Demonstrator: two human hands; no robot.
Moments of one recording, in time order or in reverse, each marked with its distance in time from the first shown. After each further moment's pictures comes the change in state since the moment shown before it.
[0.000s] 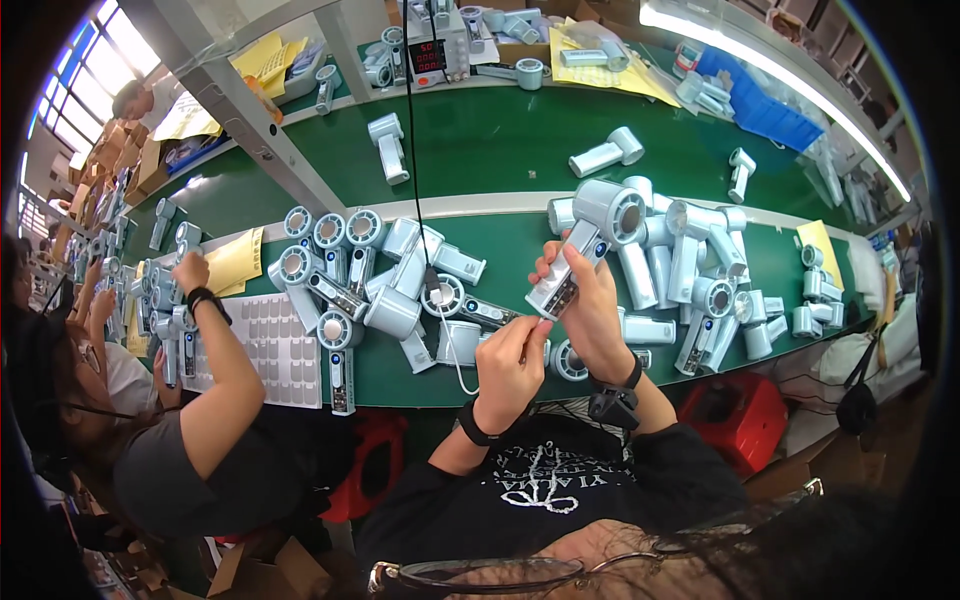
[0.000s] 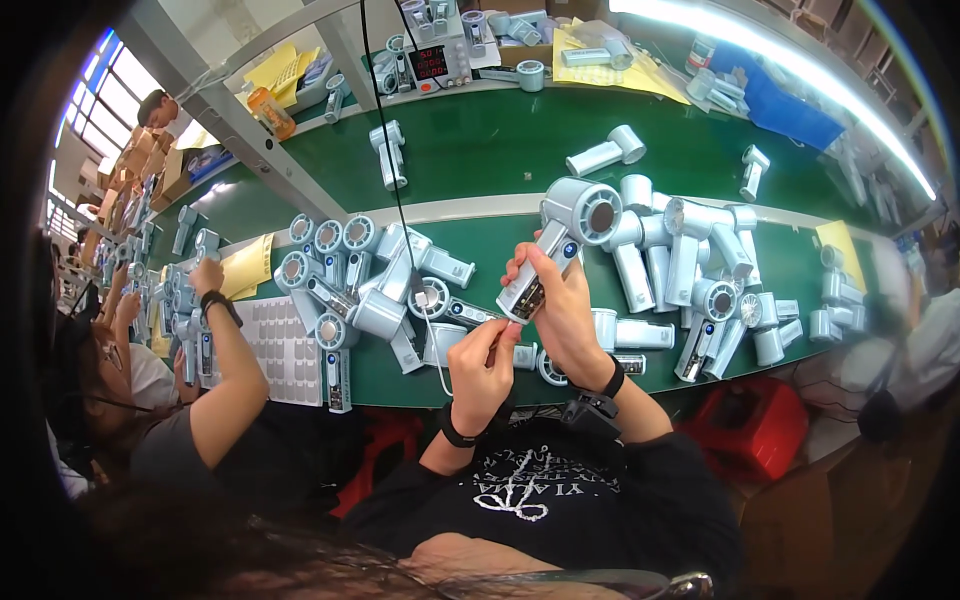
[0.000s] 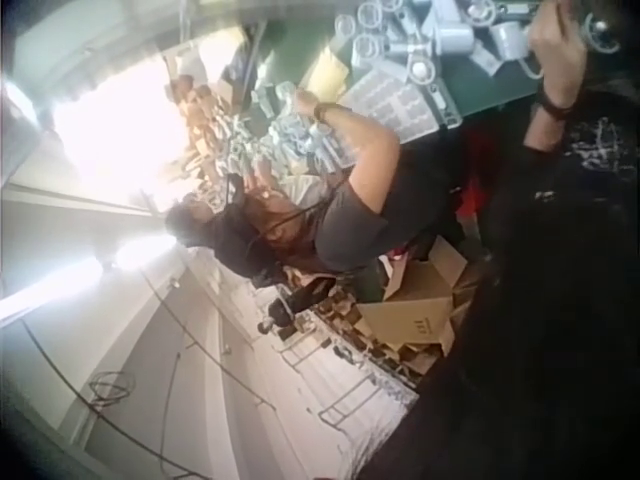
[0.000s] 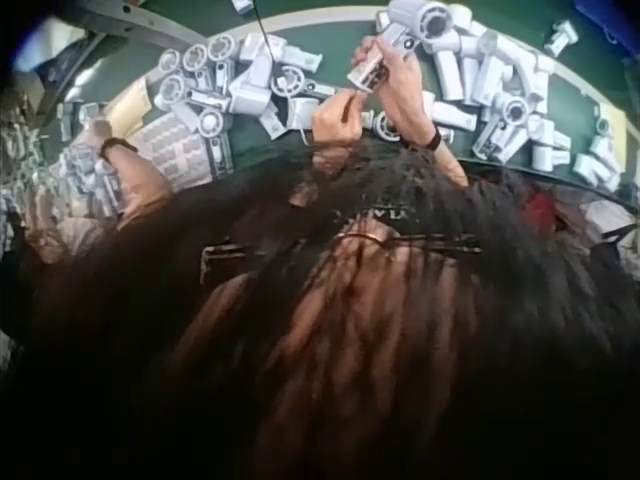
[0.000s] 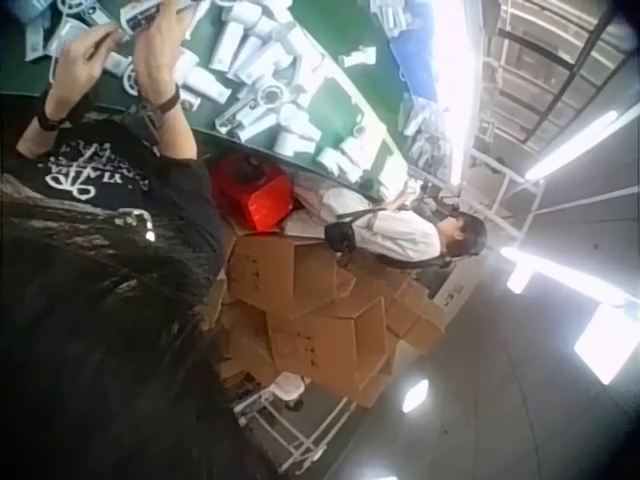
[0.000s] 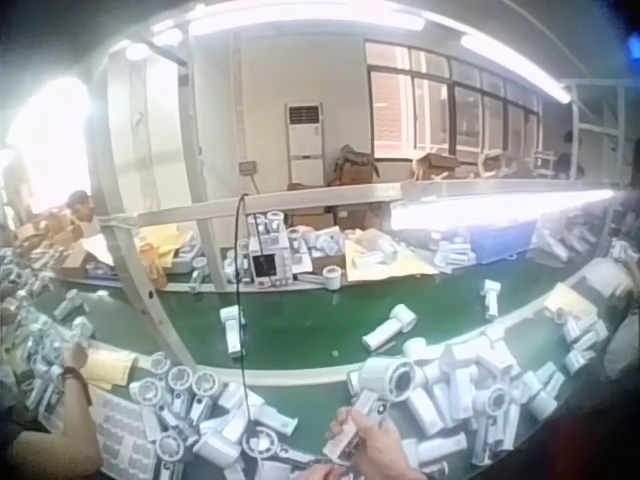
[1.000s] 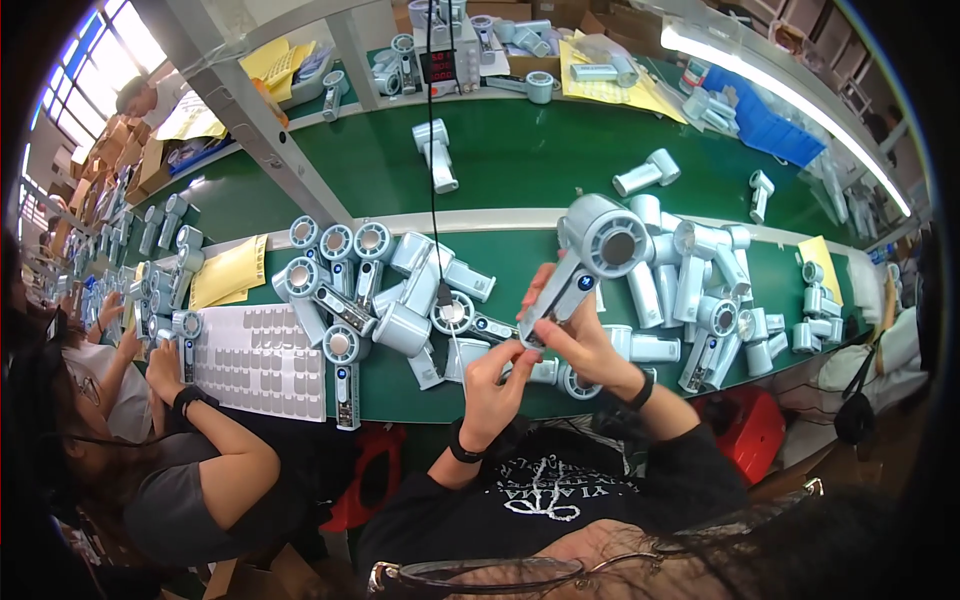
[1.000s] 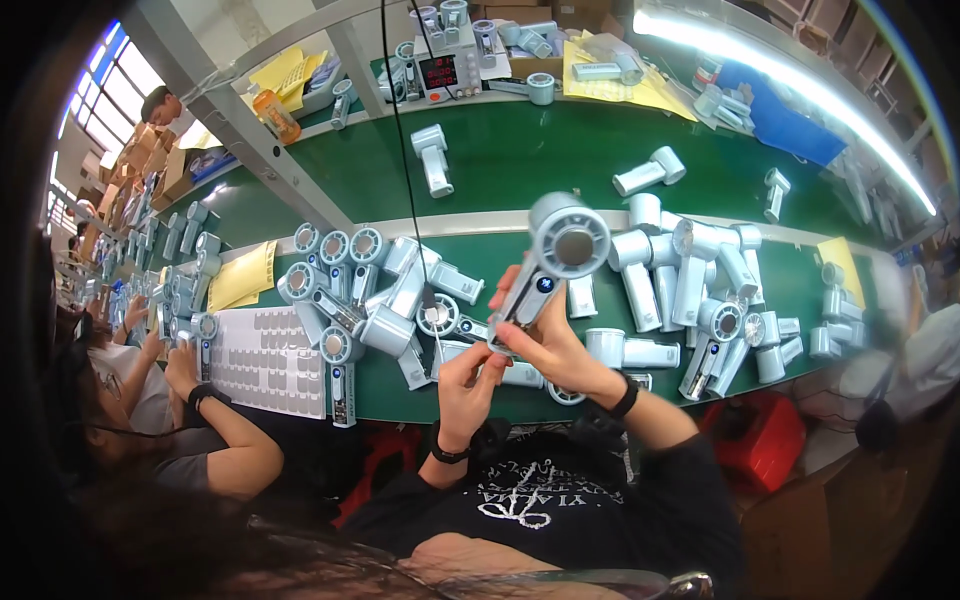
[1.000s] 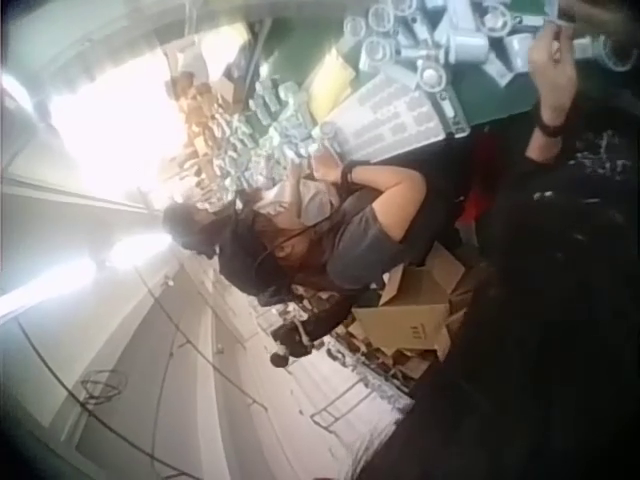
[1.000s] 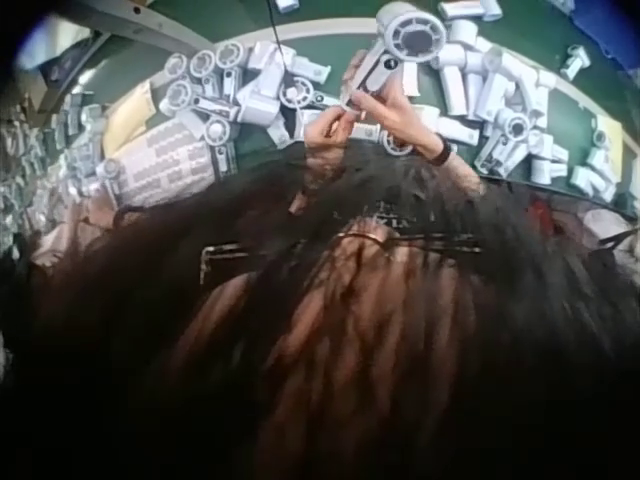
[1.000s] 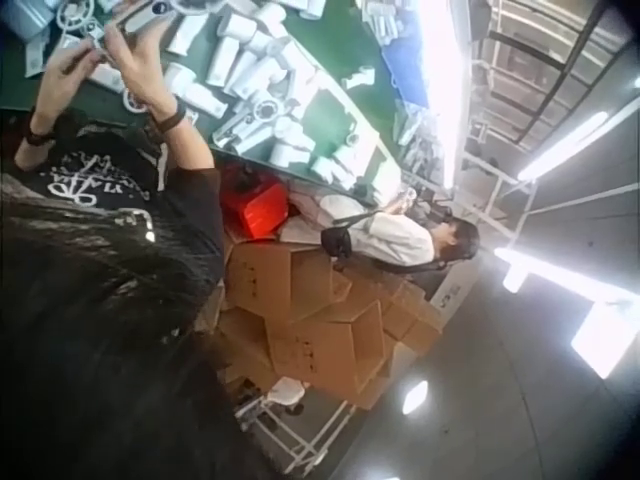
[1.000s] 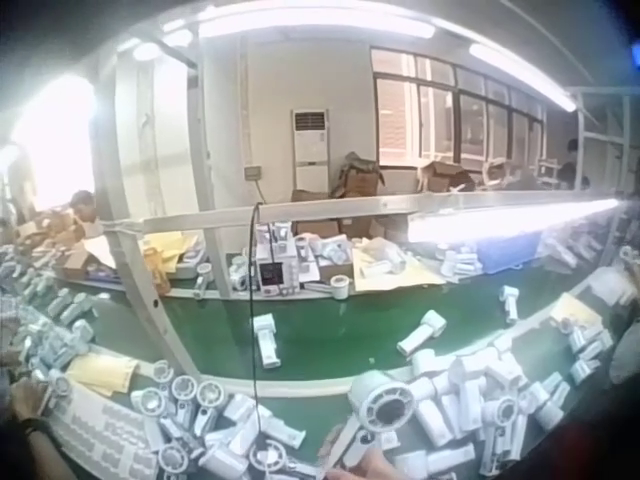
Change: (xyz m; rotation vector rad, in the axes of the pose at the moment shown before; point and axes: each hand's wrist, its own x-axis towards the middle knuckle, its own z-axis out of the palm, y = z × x) left_hand 0.005 -0.030 -0.041 -0.164 -0.209 -0.271; right_hand 0.006 0.014 0.009 -0.440 -0.506 -0.170
